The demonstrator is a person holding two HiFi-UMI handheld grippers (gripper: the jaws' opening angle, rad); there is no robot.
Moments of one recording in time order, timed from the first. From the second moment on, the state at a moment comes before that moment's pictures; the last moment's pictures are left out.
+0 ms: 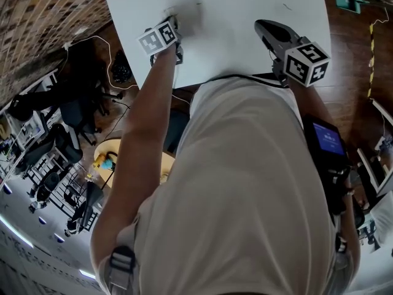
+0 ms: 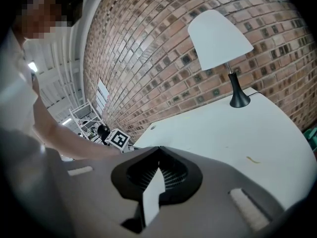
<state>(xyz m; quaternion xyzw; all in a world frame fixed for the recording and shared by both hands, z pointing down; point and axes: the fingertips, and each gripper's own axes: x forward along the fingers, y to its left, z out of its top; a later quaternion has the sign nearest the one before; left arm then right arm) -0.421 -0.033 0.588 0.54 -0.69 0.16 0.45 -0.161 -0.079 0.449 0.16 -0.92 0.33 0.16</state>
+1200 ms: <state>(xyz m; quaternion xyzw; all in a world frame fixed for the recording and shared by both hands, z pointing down) -0.342 -0.035 0.594 0.70 -0.49 0.23 0.47 -0.175 -0.052 0.445 0.19 -0.92 0.32 0.15</state>
